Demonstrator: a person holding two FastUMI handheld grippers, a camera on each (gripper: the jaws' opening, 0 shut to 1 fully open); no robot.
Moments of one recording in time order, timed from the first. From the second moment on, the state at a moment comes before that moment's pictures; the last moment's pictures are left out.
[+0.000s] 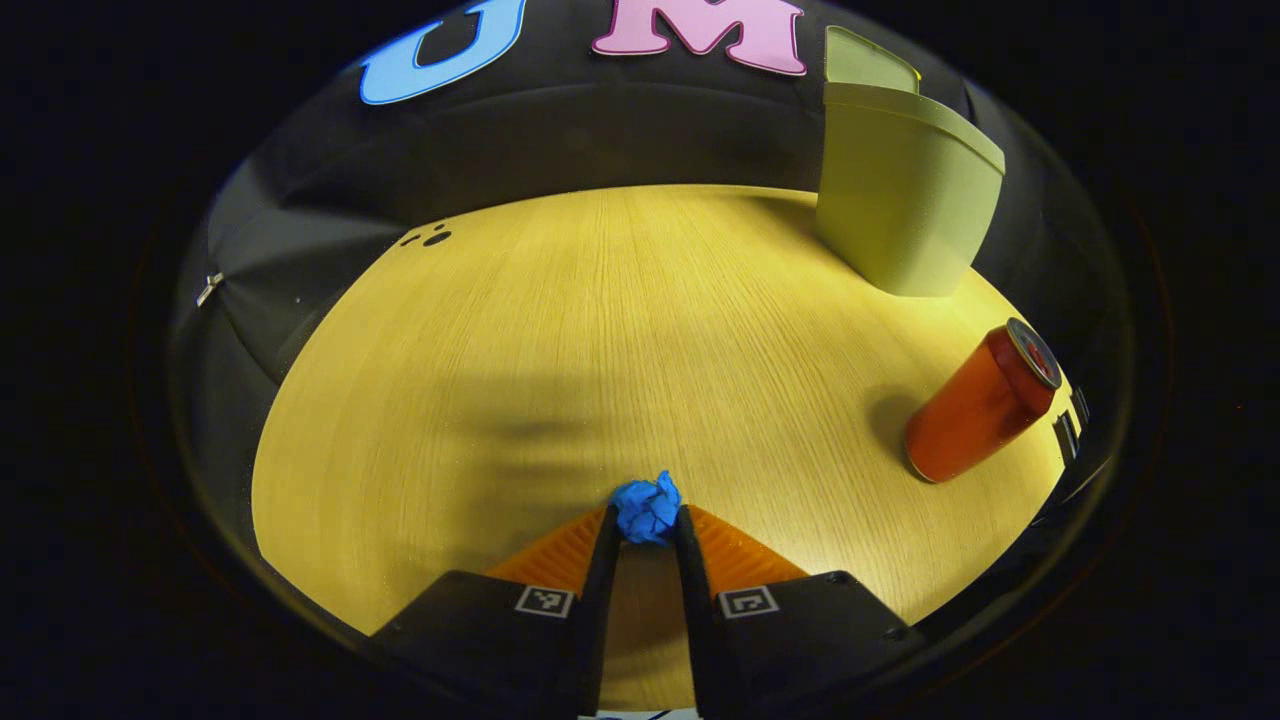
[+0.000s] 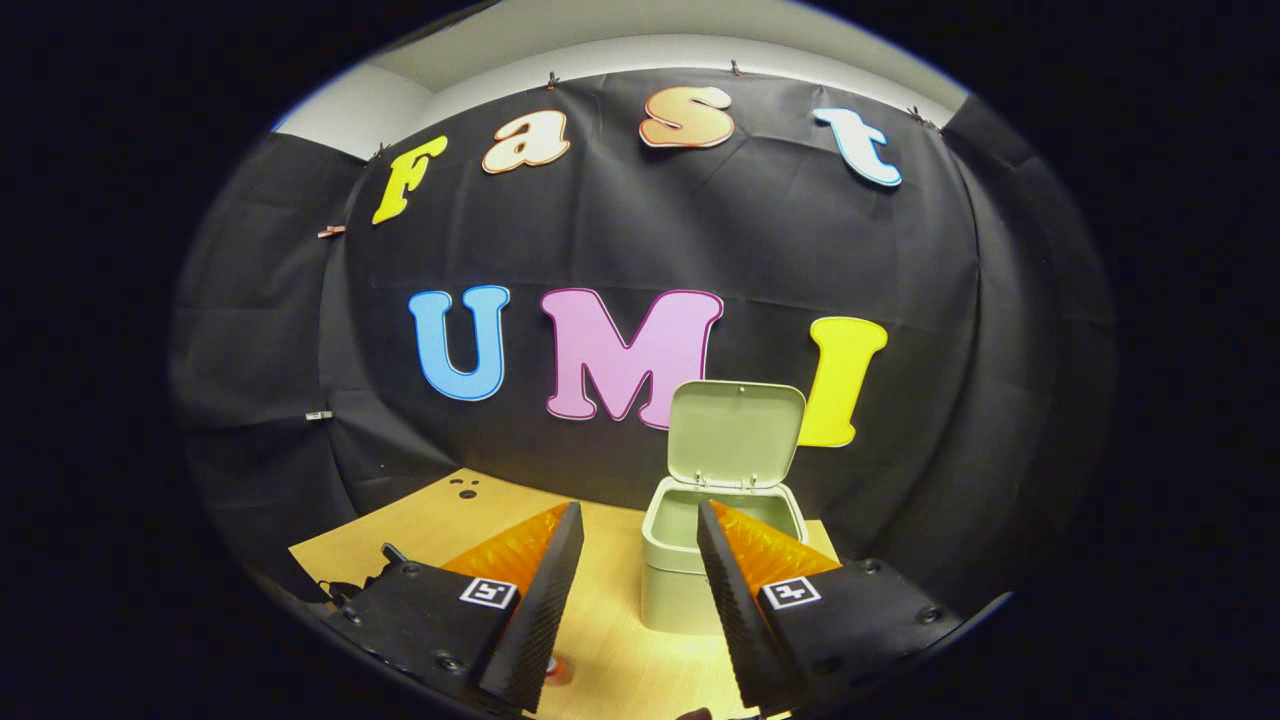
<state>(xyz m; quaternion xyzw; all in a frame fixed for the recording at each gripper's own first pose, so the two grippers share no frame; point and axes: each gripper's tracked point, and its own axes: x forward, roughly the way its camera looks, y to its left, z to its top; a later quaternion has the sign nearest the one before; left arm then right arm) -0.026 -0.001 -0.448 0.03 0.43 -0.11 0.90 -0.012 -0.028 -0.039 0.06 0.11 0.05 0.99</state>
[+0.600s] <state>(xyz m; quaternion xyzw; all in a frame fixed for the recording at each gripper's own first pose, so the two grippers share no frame) 0.009 -0.020 -0.340 -0.01 0.33 -0.13 0.94 -0.010 -0.026 -0.047 0.07 0.11 0.05 0.99</state>
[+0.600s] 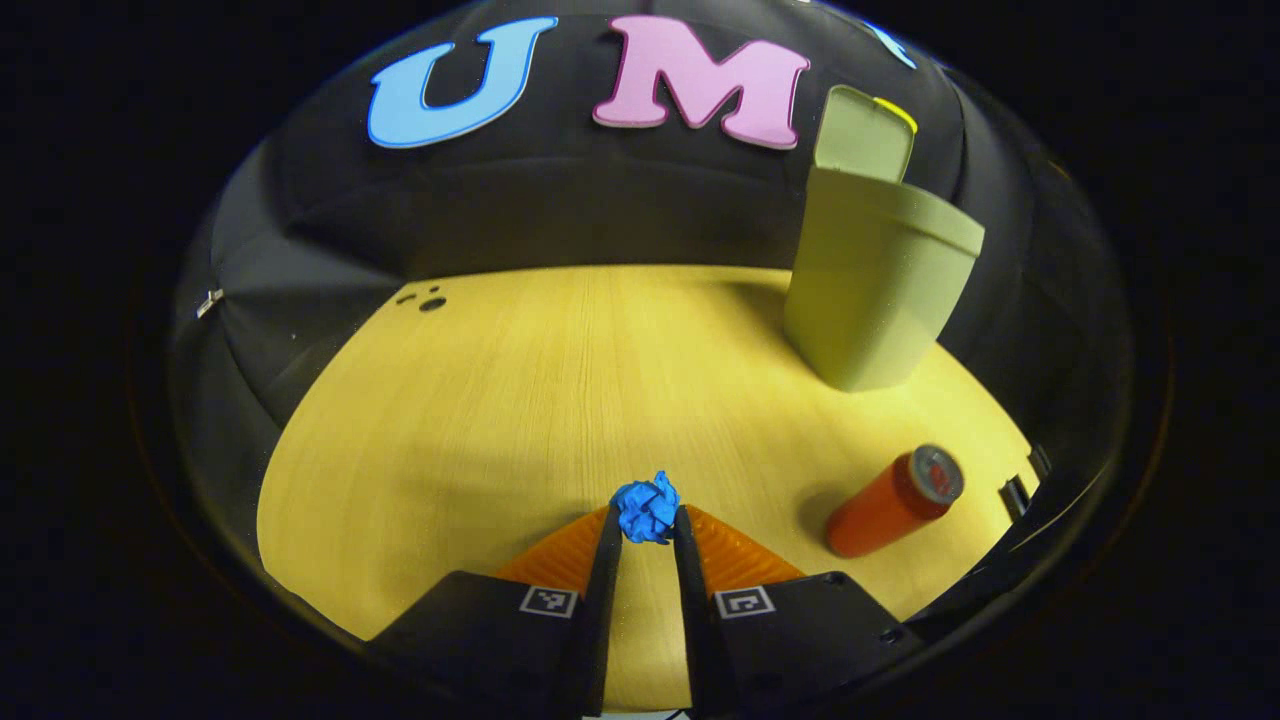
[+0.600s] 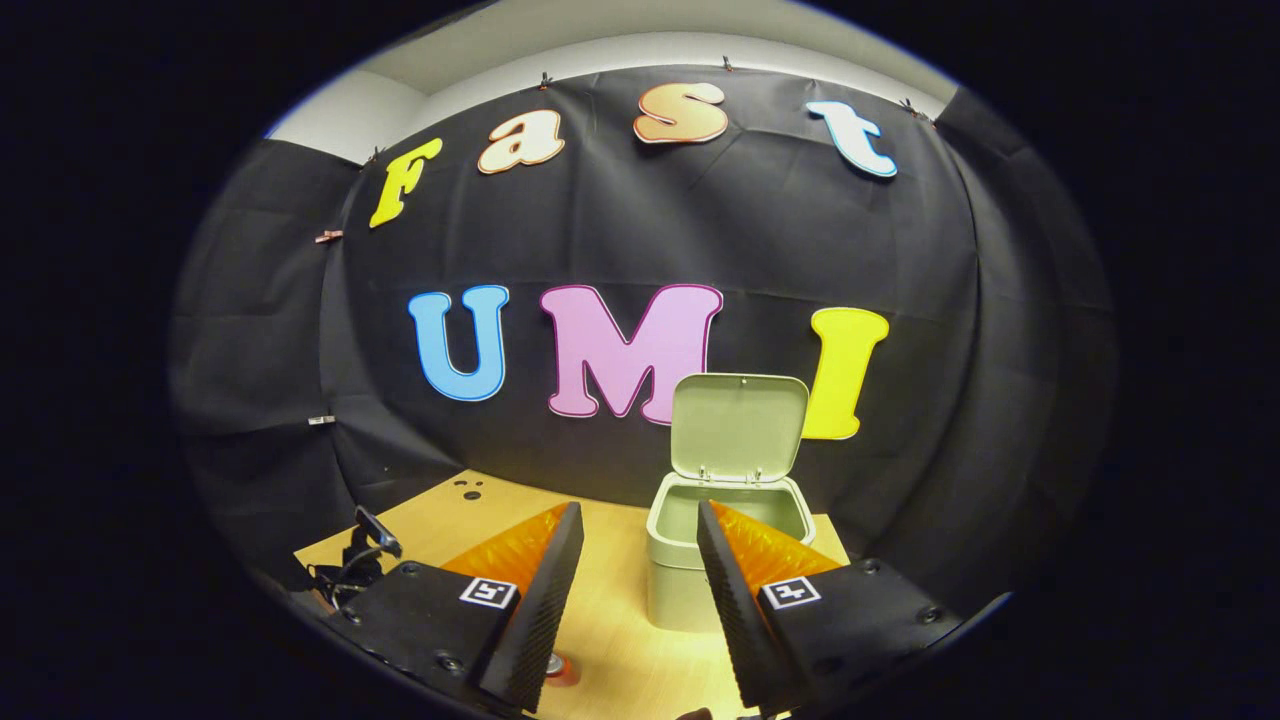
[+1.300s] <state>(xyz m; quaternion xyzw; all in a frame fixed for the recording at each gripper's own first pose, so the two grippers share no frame) 0.083 -0.106 -0.121 -0.07 0.12 -0.20 0.97 -0.030 -0.012 -0.093 0.10 0.16 0.05 0.98</state>
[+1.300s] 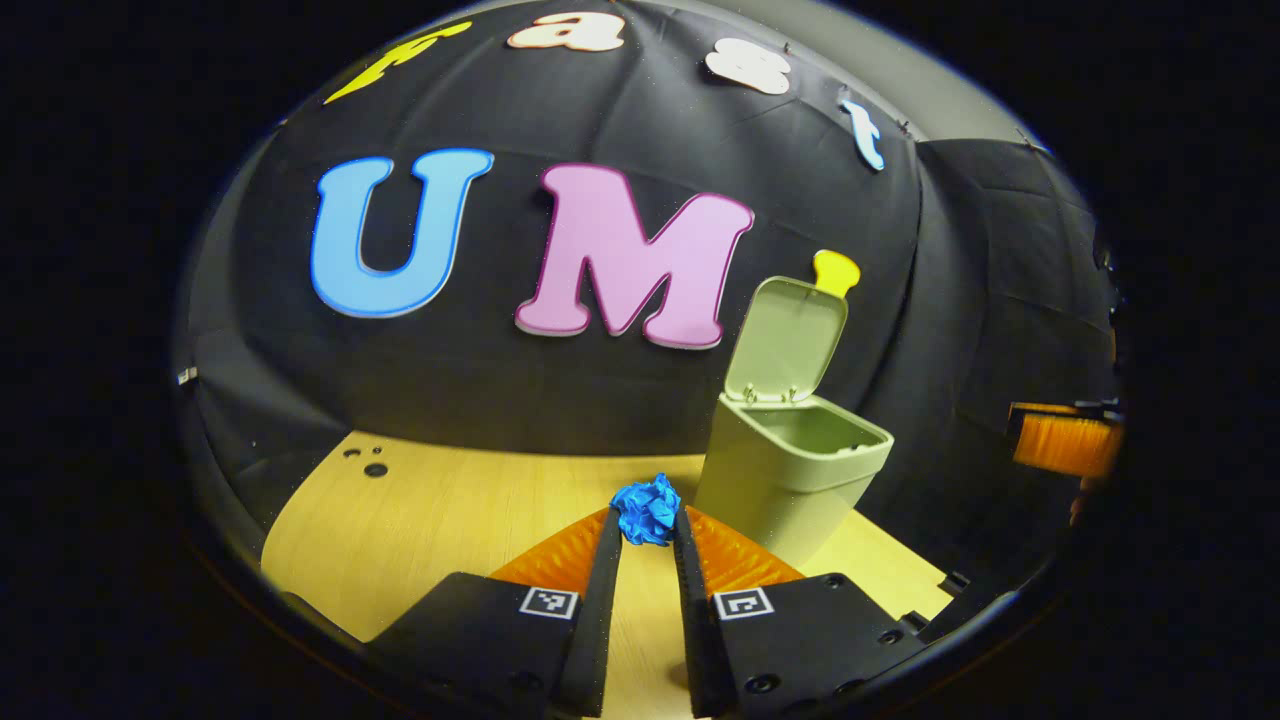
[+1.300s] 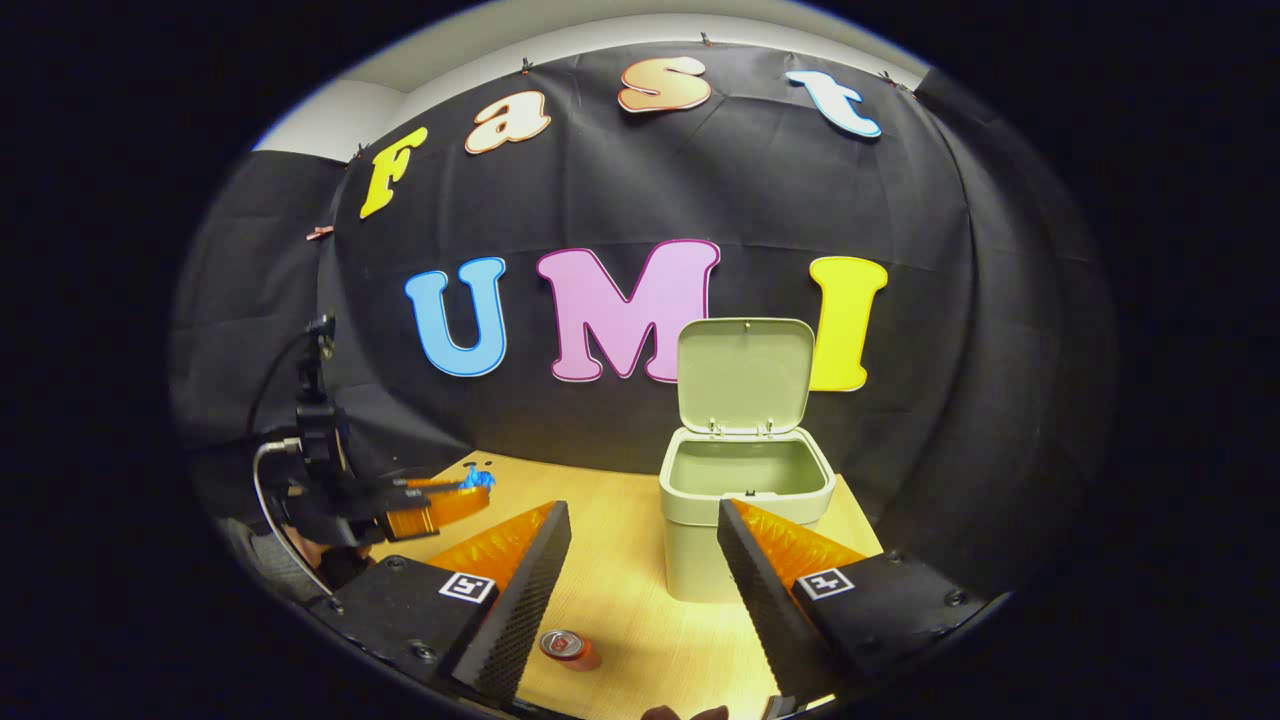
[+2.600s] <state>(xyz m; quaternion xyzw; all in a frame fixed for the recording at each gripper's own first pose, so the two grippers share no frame) 0.197 -0.331 -0.113 -0.02 0.12 -0.36 0.92 -0.105 -0.092 -0.109 0.09 0.19 -0.11 0.97</state>
